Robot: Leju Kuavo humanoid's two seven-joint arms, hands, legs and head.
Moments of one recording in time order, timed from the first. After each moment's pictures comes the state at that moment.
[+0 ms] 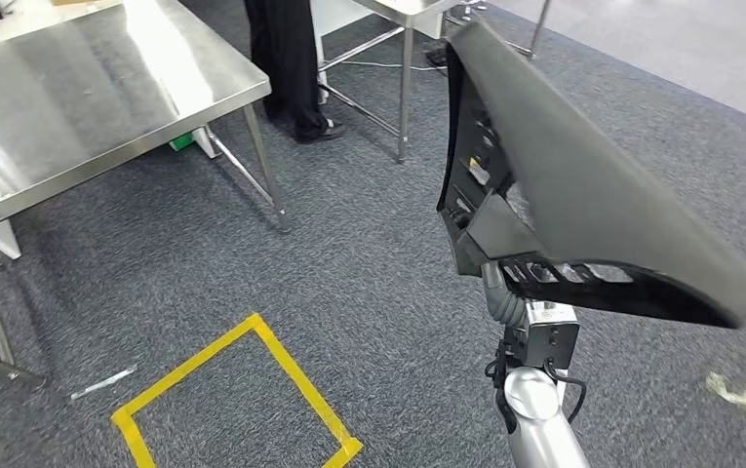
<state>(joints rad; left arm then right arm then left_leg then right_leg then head) -0.21 -0.20 0.47 -0.25 0.39 0.25 -0.16 -0.11 0.04 0.20 -1.57 0.25 -0.43 -0.49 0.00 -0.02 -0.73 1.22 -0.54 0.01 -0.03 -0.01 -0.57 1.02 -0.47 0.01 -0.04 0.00</state>
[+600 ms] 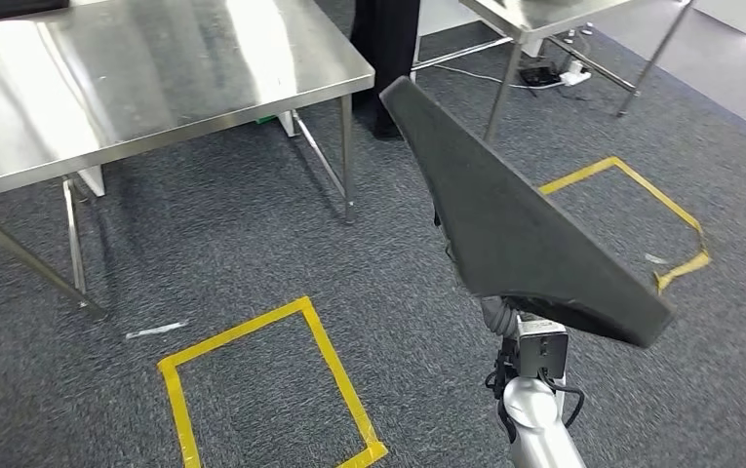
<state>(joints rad) -0.17 -0.20 0.46 -0.25 0.37 0.24 -0.15 -0.08 0.03 0.20 -1.55 0.27 -0.43 -0.52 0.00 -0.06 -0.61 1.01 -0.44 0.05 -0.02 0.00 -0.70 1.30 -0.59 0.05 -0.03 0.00</state>
